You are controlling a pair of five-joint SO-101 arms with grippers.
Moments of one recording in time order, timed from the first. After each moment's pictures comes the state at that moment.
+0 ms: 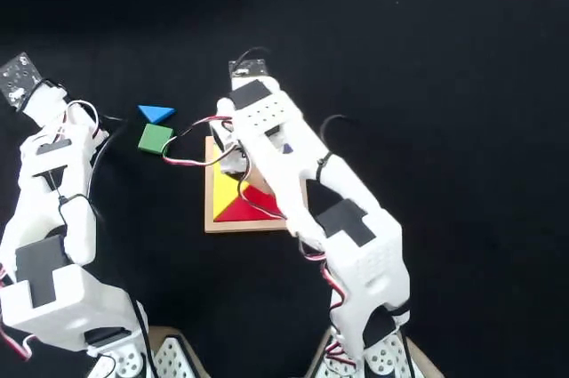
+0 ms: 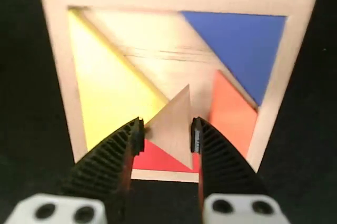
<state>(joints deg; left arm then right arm) -25.7 4.4 37.3 10.8 15.9 -31.6 26.8 -9.5 82.9 -26.0</state>
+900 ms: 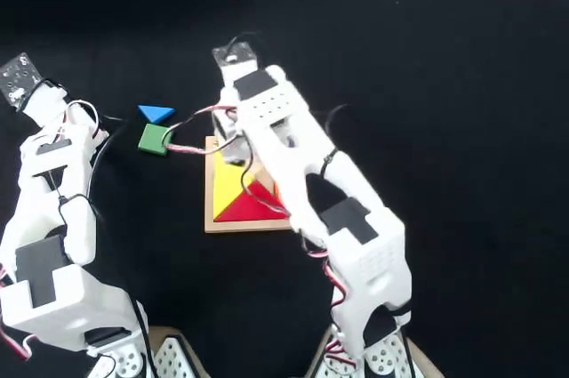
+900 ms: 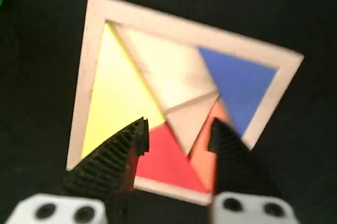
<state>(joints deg) -25.7 4.4 37.3 10.8 15.9 -29.2 26.8 -15.3 82.4 -11.3</state>
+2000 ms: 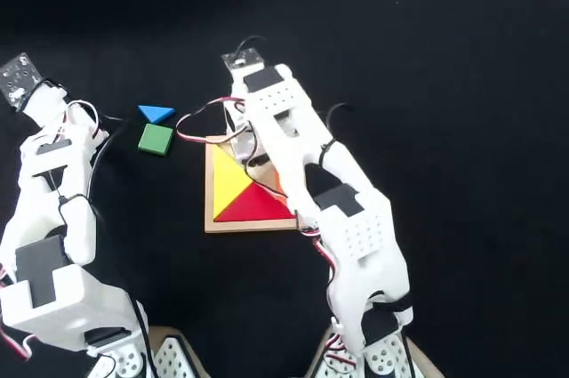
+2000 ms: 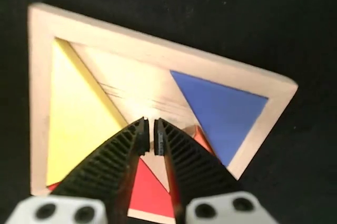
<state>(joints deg) -25.7 4.4 37.3 10.8 15.9 -26.5 37.5 -22.6 84.2 -7.9</state>
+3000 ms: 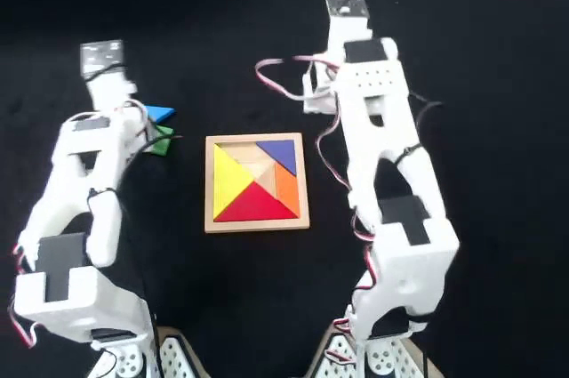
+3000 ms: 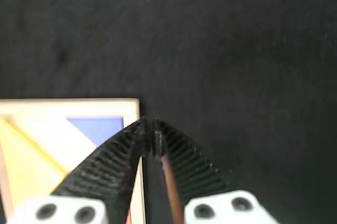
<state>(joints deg) -13.5 4.4 30.2 33.1 -2.2 -7.4 19.2 -8.5 70.9 -7.8</state>
